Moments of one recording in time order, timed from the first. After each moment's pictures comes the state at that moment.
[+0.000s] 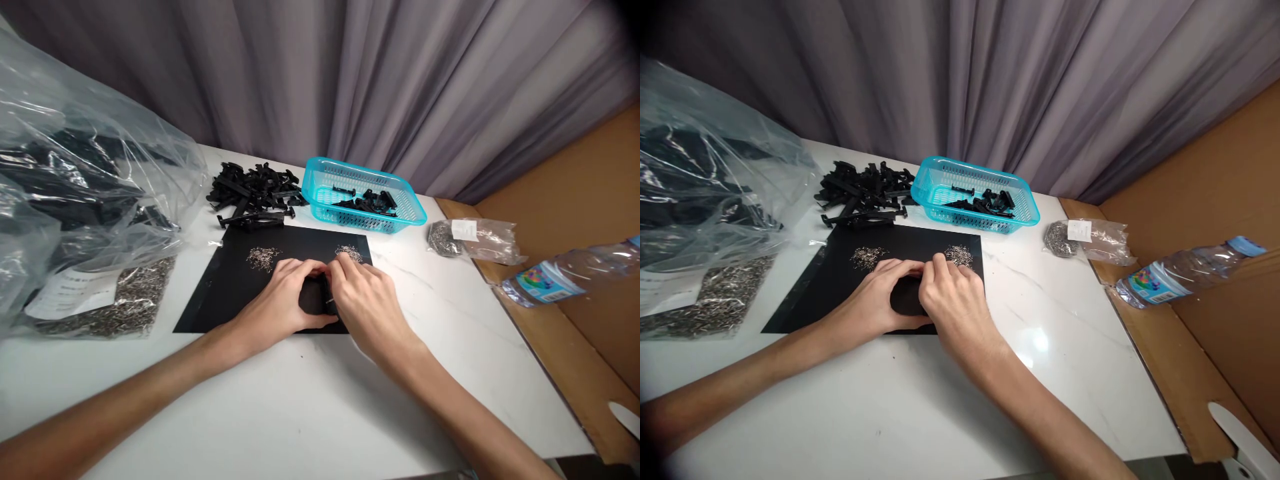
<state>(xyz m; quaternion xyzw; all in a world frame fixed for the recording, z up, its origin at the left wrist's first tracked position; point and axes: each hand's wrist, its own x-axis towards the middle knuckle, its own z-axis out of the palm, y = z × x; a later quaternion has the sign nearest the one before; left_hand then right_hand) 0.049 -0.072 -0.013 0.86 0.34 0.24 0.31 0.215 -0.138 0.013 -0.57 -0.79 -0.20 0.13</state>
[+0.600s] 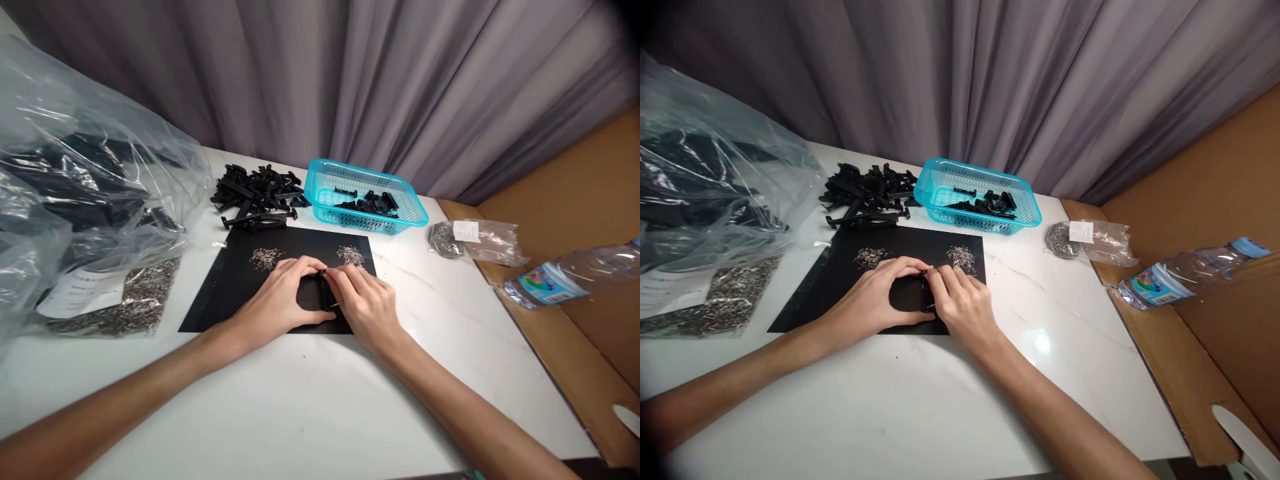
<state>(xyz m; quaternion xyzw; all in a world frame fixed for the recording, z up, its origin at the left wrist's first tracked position) 0.047 -0.070 -0.008 0.85 0.36 0.24 0.29 0.229 -0.132 -0.032 -0.52 -0.76 -0.28 0.26</state>
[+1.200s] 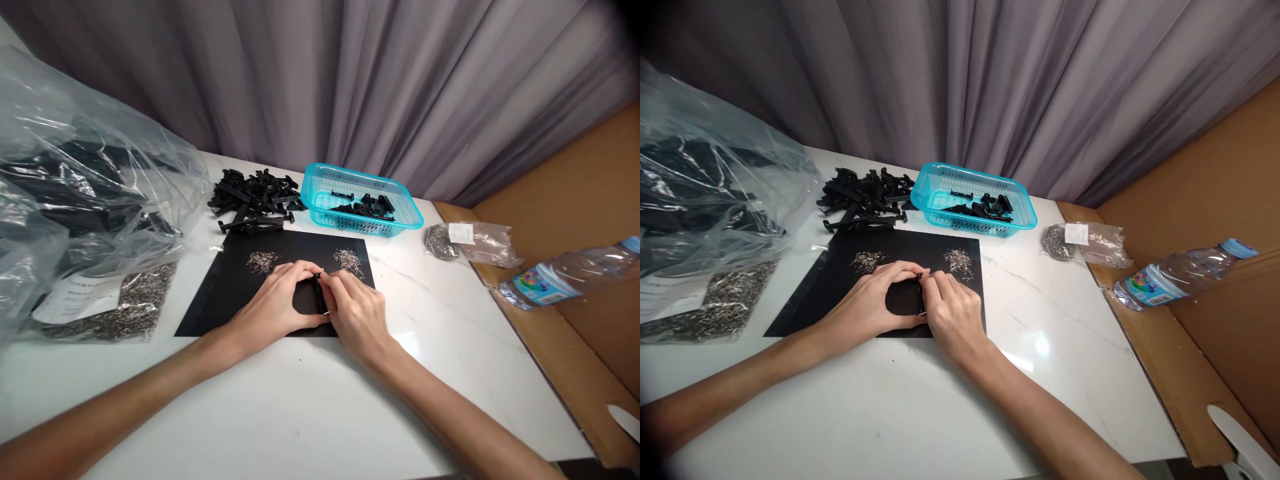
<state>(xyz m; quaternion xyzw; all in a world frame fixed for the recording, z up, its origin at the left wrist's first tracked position) 0.046 -0.070 -0.007 0.85 0.36 0.24 0.30 0.216 -0.132 -0.037 -0.54 -0.75 -0.22 0.31</state>
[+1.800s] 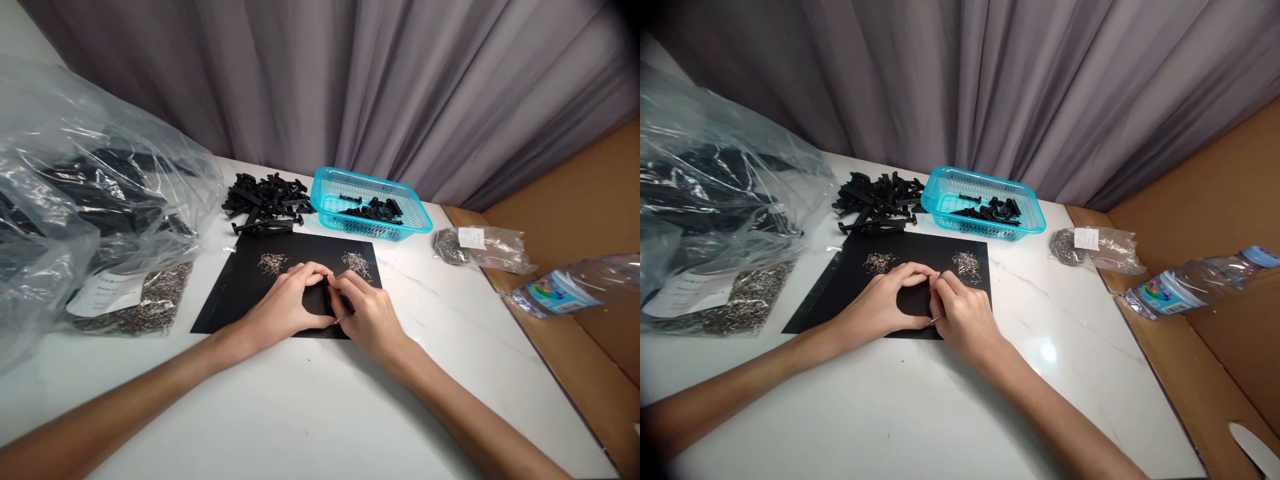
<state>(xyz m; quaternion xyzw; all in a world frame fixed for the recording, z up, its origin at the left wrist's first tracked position) 0.047 -0.072 -0.003 0.84 0.36 0.23 0.34 0.225 -0.136 -0.025 -0.54 -0.77 0.01 0.34</state>
